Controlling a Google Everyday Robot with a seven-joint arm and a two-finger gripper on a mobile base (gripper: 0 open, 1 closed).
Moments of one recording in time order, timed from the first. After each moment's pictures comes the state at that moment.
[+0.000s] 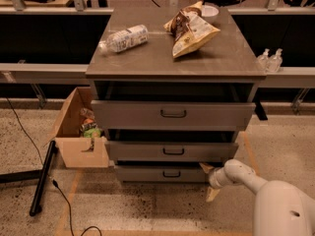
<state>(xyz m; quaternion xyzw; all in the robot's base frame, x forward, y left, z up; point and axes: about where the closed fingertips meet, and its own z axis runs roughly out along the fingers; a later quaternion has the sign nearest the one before) 0.649 -0.251 0.204 -0.73 0.63 0.02 0.26</state>
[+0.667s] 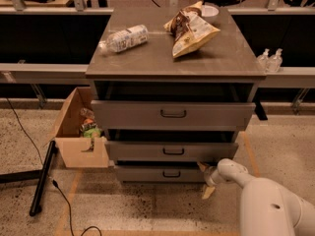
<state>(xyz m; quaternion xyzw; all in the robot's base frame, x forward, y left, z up) 0.673 -0.241 0.180 -0.72 0.65 0.01 0.25</state>
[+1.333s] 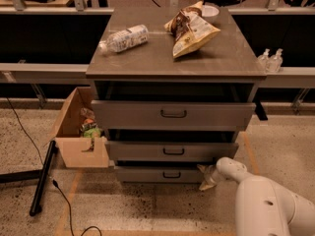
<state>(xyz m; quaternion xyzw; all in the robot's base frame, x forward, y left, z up) 0.677 -0.248 0.175 -0.72 0.65 0.00 0.23</state>
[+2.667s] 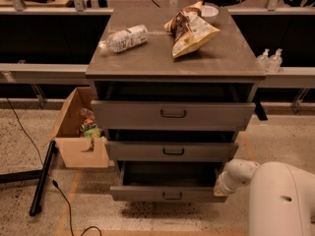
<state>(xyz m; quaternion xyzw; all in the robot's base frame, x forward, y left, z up) 0.589 -0.301 0.222 -0.72 0.68 0.03 0.12</state>
